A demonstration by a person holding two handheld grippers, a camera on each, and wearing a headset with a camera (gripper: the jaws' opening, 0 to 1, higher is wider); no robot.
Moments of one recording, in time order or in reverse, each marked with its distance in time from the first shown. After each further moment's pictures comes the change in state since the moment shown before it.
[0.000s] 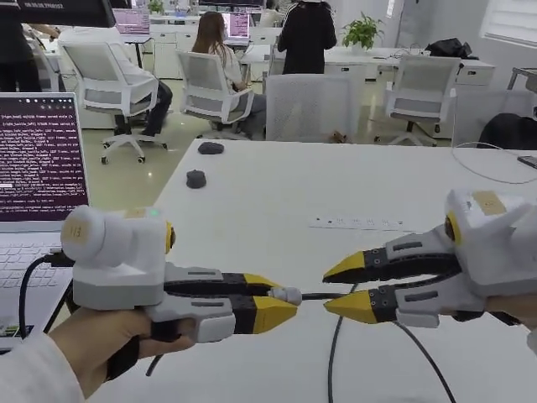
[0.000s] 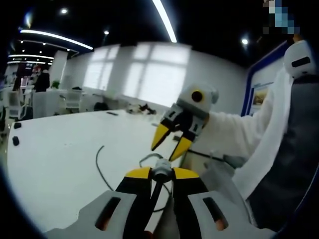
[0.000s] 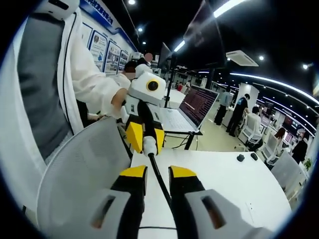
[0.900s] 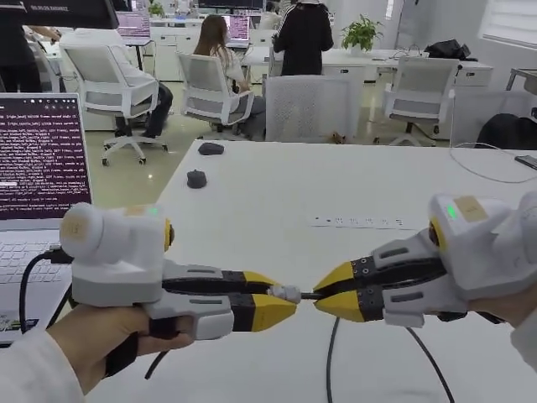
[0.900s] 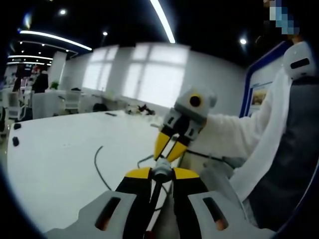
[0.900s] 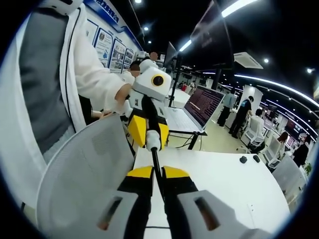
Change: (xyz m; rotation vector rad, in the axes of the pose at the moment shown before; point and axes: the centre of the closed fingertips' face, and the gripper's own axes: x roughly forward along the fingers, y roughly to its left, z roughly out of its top) left arm -0.008 -0.011 -0.001 0.003 -0.008 -0.004; right arm 0.002 0.011 -0.009 -0.022 0.012 0.020
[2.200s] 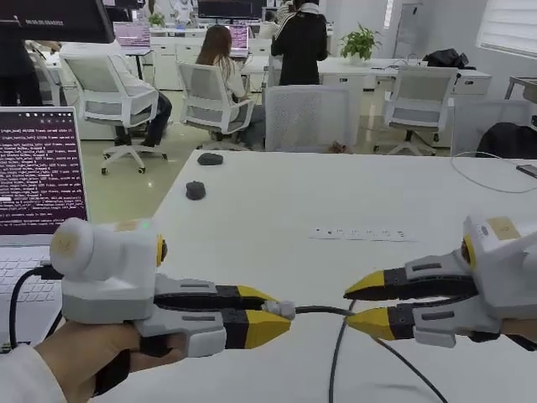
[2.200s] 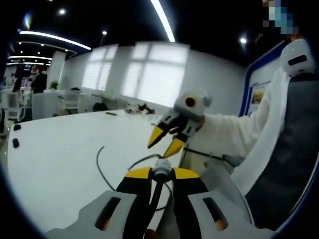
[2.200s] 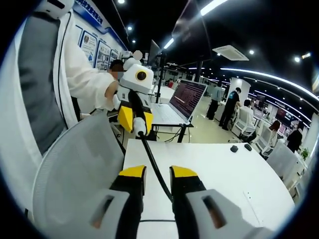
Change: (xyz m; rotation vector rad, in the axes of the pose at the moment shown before) left arm 0.002 0.015 0.002 0.008 0.014 -0.007; right arm -0.014 -0.026 -0.014 0.067 0.002 -0.086
